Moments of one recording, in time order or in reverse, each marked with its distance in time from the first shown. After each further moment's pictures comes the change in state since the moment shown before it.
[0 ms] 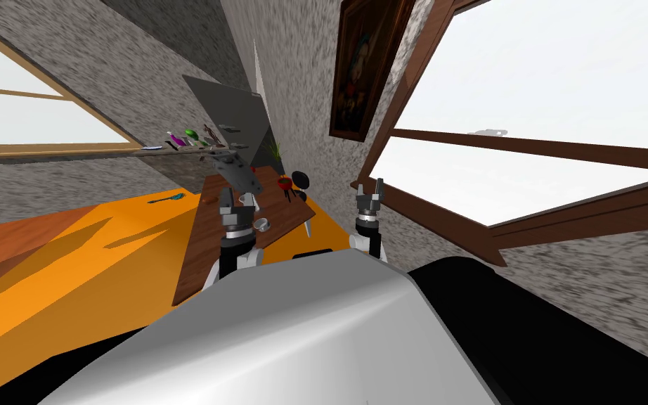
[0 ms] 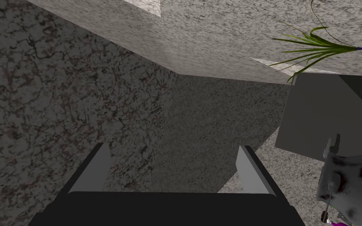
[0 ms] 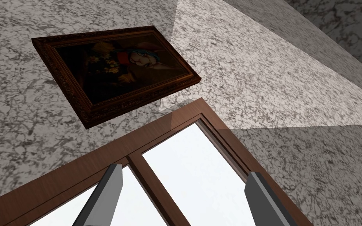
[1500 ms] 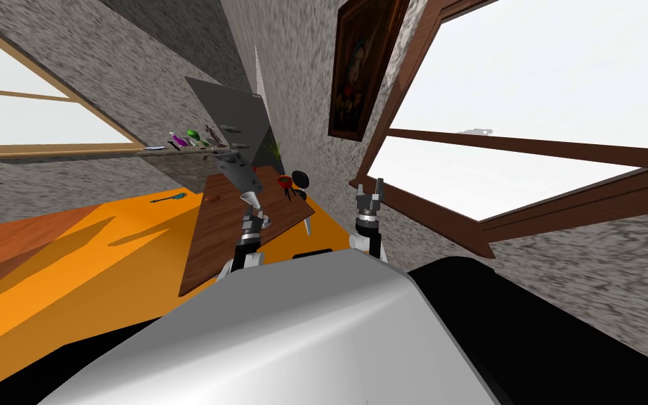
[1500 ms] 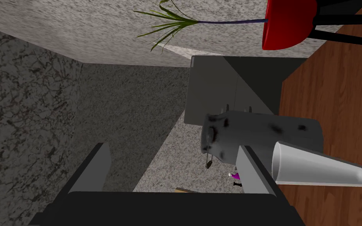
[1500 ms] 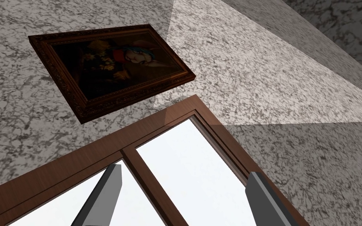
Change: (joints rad) left arm -0.076 0.053 0.065 0.401 0.067 0.099 0.075; right arm 0.000 0.000 0.000 0.000 0.000 0.000 0.000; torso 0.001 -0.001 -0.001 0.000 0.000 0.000
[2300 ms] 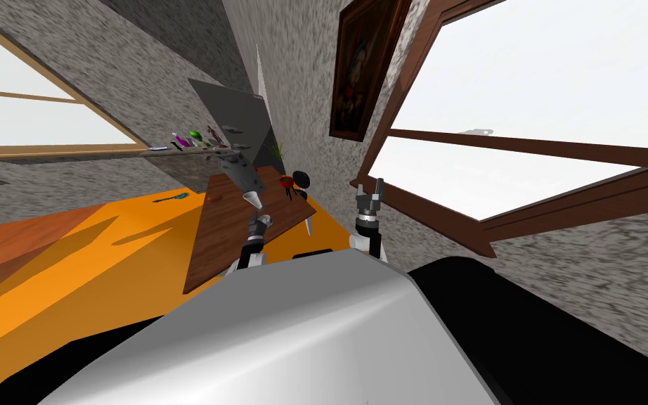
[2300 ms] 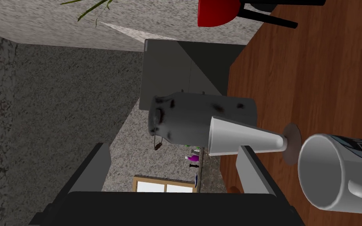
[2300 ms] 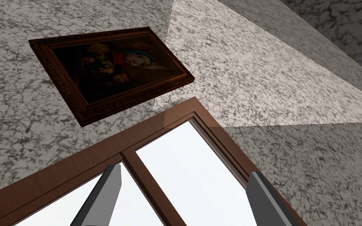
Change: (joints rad) left arm -0.070 -0.004 0.021 0.223 0.040 0.052 0.034; right arm 0.000 0.000 0.000 0.000 0.000 0.000 0.000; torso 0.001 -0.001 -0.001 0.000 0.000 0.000
